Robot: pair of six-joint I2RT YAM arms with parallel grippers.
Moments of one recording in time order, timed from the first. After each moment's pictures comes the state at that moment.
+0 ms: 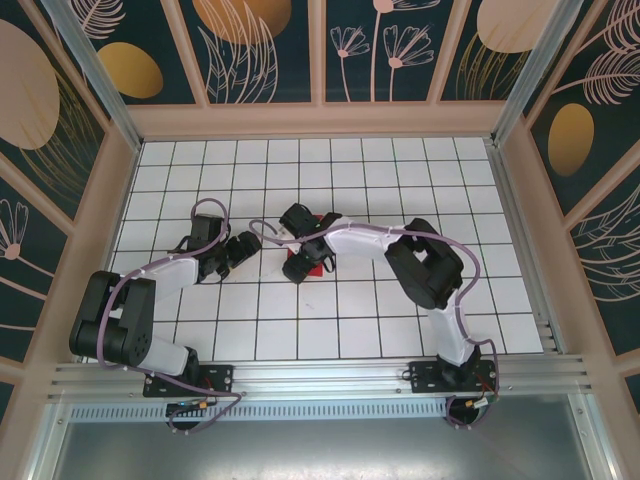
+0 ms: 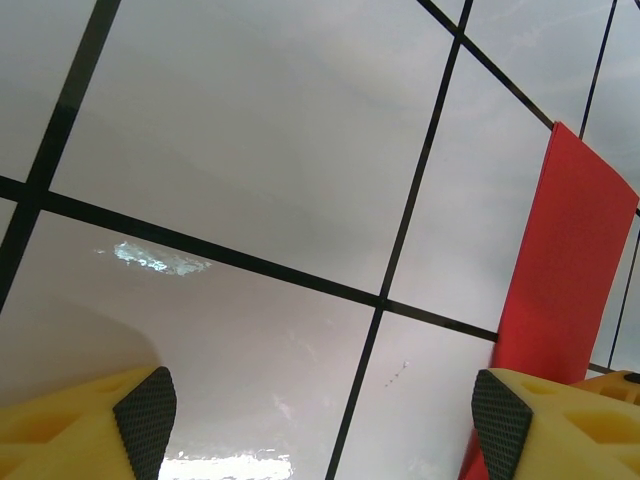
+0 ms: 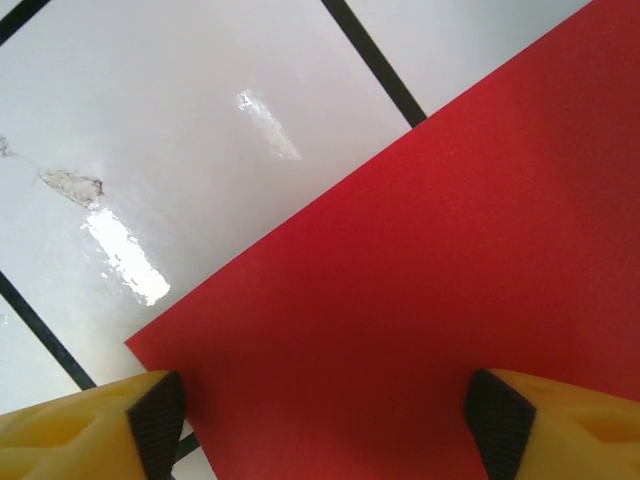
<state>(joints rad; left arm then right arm) -0.20 1.47 0.59 -0.04 0.27 -0.79 0.89 2.08 1.44 -0.58 -0.06 -0.08</state>
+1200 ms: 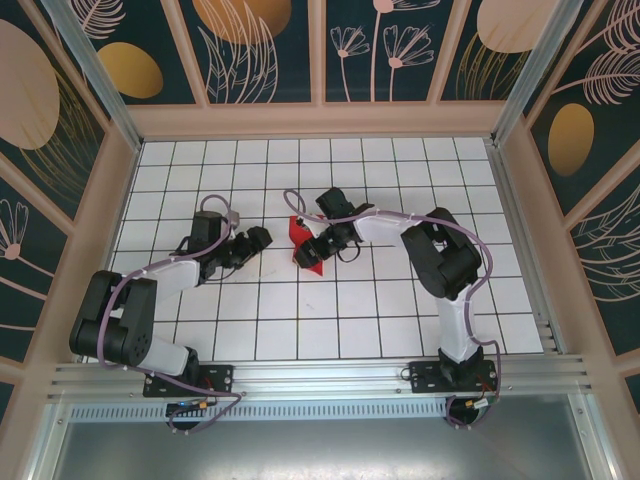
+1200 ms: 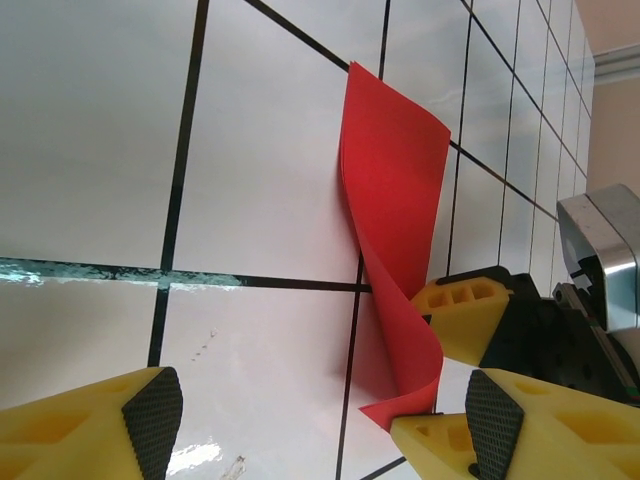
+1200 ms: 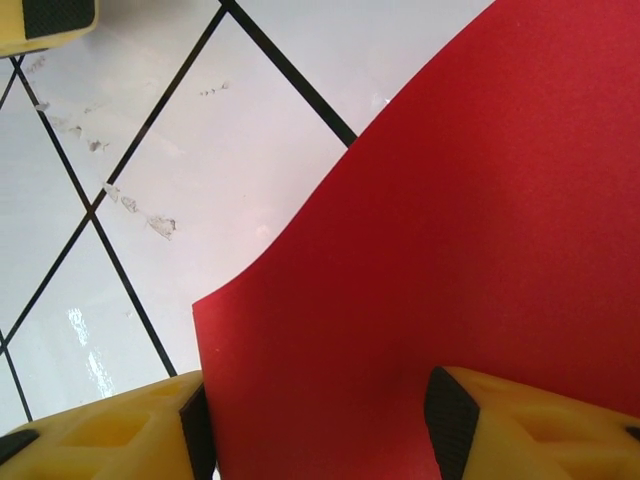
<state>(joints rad) -0.22 1.47 0.56 0.15 0.53 -0.81 0.68 2.04 1.30 -0.38 -0.55 0.00</state>
